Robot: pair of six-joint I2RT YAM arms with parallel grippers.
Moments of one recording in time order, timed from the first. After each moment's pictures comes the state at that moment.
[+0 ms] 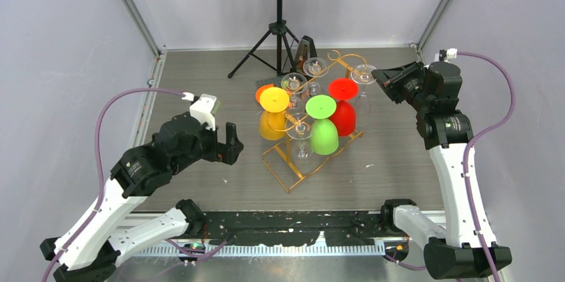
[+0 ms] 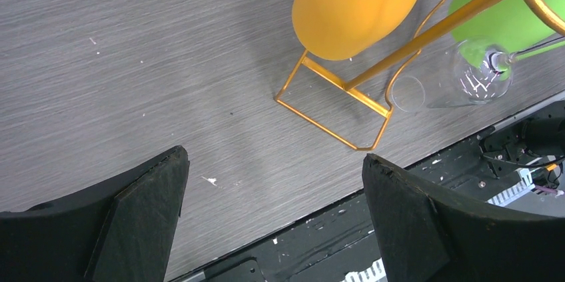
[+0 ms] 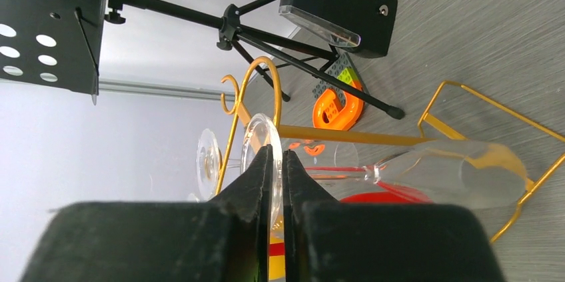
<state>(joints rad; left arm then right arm) -0.81 0.77 1.18 -0.99 -0.23 -0.39 0.02 0.98 1.21 -0.53 -0.20 1.02</state>
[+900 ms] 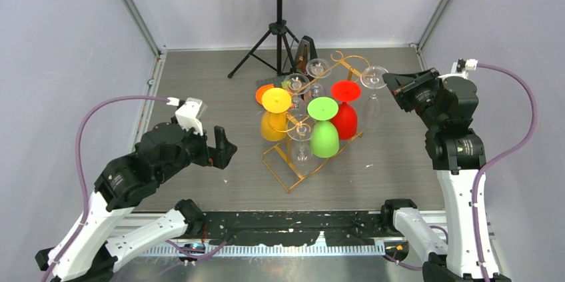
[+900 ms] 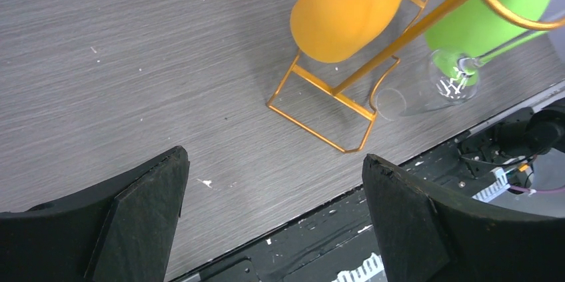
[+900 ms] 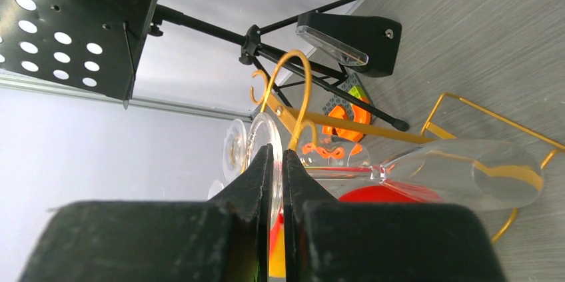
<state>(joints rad) -0.81 0.70 1.19 -1.02 -0.22 -0.40 0.02 0.84 1.22 -0.57 -0.14 1.04</state>
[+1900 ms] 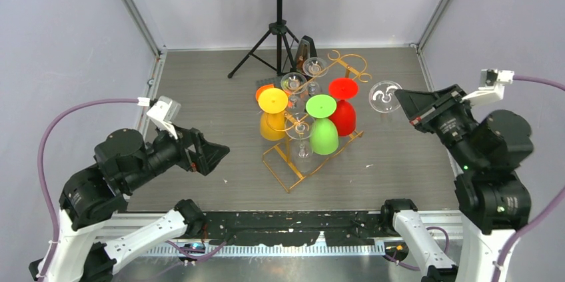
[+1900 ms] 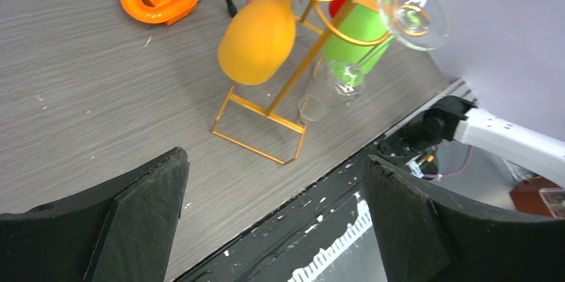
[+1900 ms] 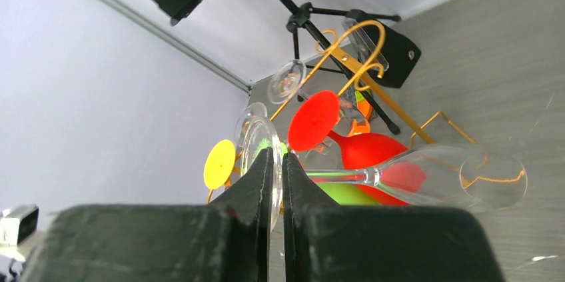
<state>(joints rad) -0.81 0.65 1.37 -1.05 -0.09 -0.42 0.02 0.71 1.47 -0.83 -0.25 0.78</state>
